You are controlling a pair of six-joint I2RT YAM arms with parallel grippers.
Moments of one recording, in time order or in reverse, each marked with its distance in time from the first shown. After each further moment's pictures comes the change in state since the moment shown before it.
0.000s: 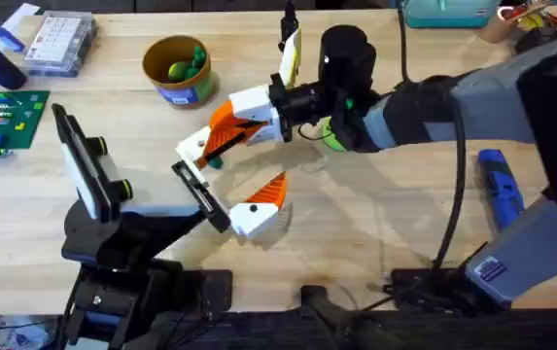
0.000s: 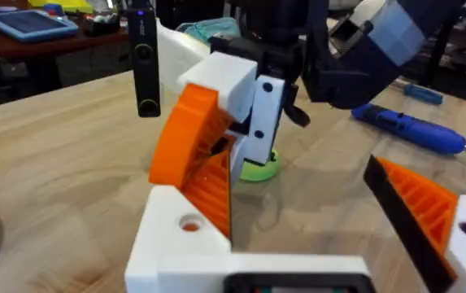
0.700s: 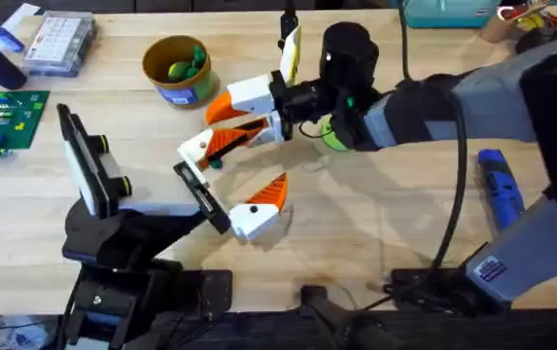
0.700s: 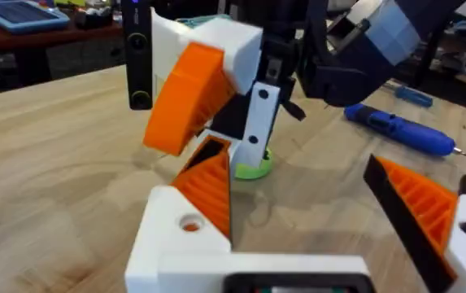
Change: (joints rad) left arm 0.000 0.000 0.000 -0.003 0.013 -0.032; right arm -0.006 0.000 0.005 0.018 -0.019 0.026
